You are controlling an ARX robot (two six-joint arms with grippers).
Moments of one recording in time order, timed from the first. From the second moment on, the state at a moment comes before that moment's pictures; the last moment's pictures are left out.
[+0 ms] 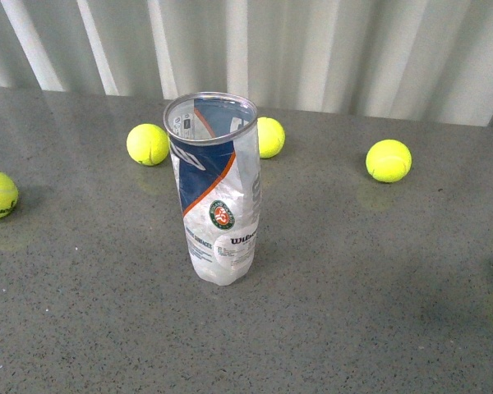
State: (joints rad) left arm -0.29 1.70 1.72 -0.72 0.48 1.10; right arm 0.00 0.00 0.01 0.00 0.00 -0.01
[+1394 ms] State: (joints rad) left arm 0.01 0.66 0.11 0.55 0.00 0.00; right arm 0.00 0.00 0.01 0.00 0.00 -0.01
